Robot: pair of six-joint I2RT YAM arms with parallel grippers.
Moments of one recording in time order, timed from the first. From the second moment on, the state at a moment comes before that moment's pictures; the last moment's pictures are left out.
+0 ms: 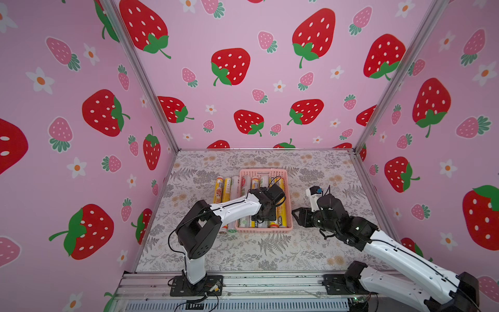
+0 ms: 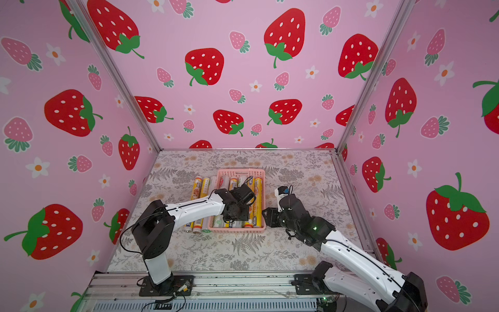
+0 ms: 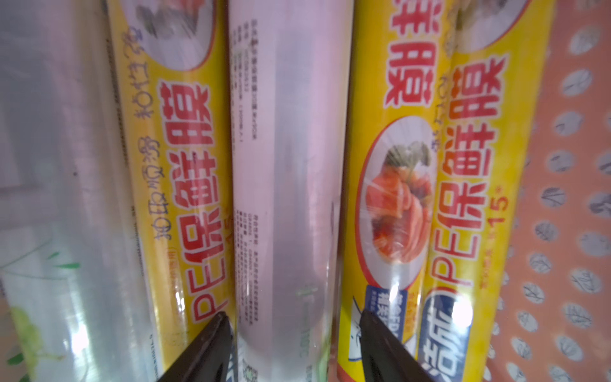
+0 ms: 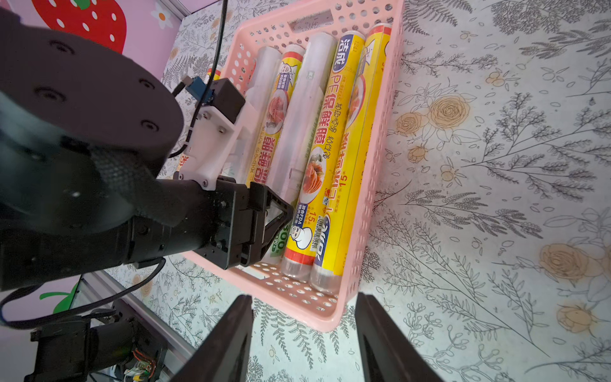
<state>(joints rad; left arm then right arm) -0.84 1.84 1.30 -0.78 -0.14 -0.79 0.73 0.93 0.74 -0.48 0.02 0.65</state>
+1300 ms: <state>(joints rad) -0.23 1.19 0.88 -0.93 -0.23 -0.58 0.74 1.23 0.90 -0.50 -0.04 0.60</state>
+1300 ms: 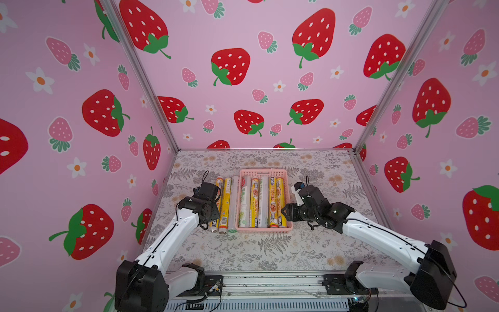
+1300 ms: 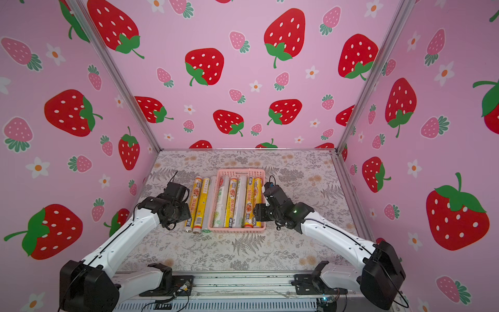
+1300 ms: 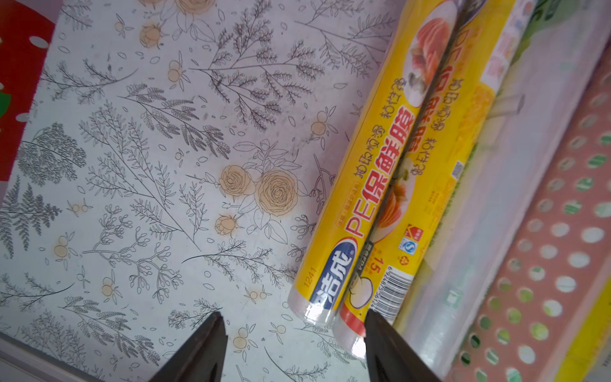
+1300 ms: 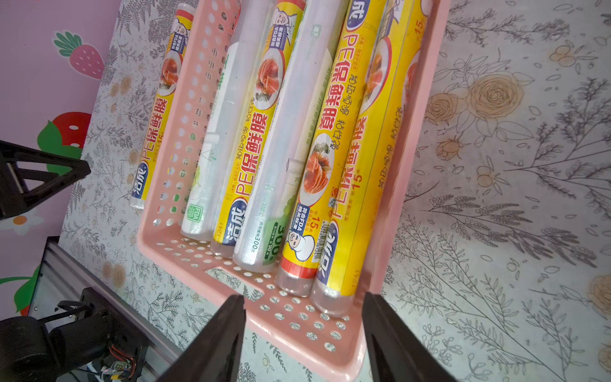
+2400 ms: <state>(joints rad) -0.14 1.47 0.83 -0.69 -0.11 -0.52 0.74 1.24 0.90 -0.49 -0.03 0.57</state>
